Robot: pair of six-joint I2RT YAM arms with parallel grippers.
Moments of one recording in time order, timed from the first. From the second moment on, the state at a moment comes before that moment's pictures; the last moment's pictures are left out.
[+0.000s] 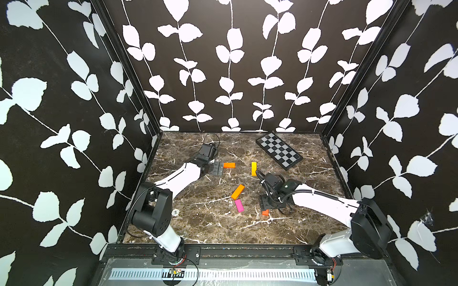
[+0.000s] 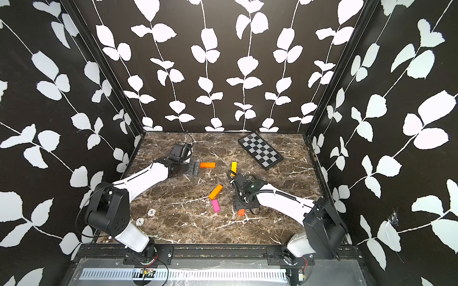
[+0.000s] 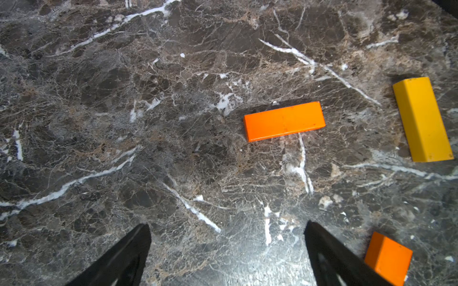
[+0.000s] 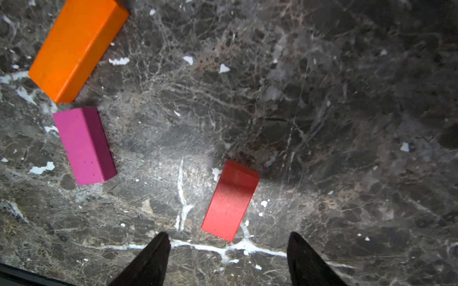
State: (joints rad) left arm -0.42 1.61 1.11 -0.44 -0.13 -0.15; right arm 0.82 1.44 0.91 -0.78 0.04 0.64
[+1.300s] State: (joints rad) left arm -0.42 1.61 1.09 -0.43 -0.14 -0.19; right arm 0.83 1.58 0.88 -0.69 0.03 0.71
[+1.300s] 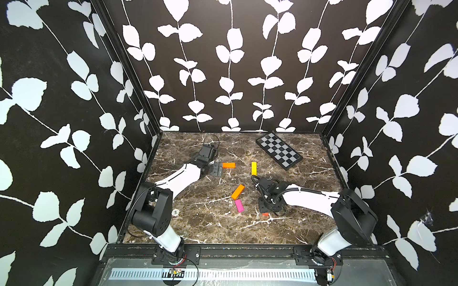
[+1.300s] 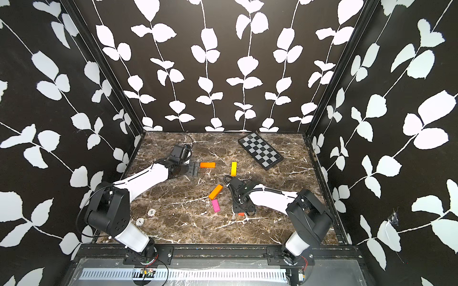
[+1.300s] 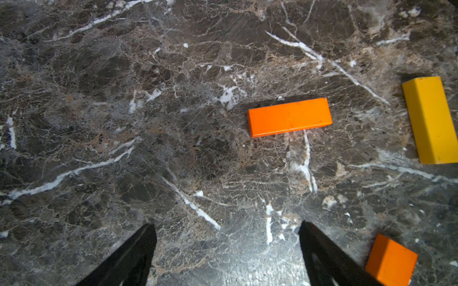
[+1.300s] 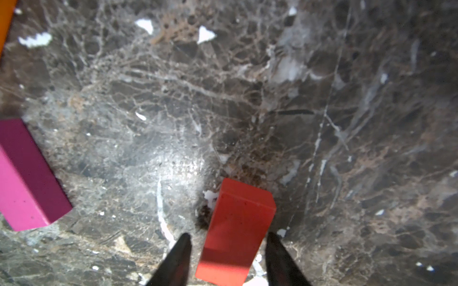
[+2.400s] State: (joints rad) left arm -0.42 1.60 1.08 -0.43 -0.16 -0.19; right arm 0.80 1.54 1.05 -0.71 0.17 0.45
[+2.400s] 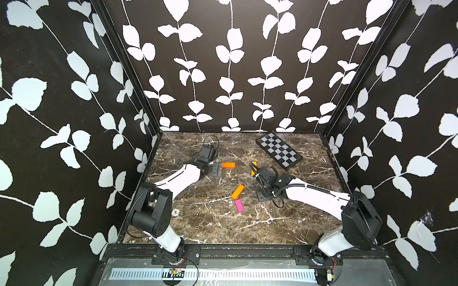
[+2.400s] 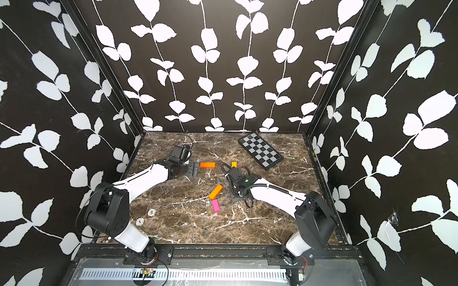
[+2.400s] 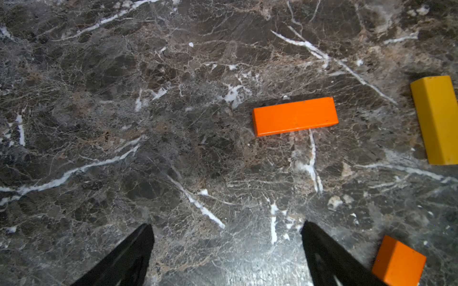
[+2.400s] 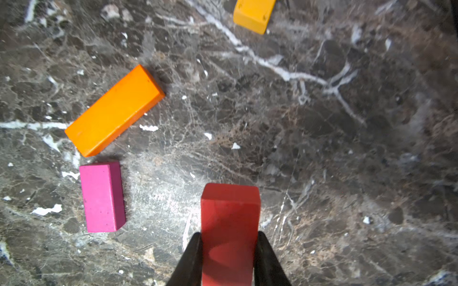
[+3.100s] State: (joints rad) left arm -0.34 1.58 1.04 -0.38 -0.07 -0.24; right arm 0.71 1.68 1.26 -0.71 0.22 -0.07
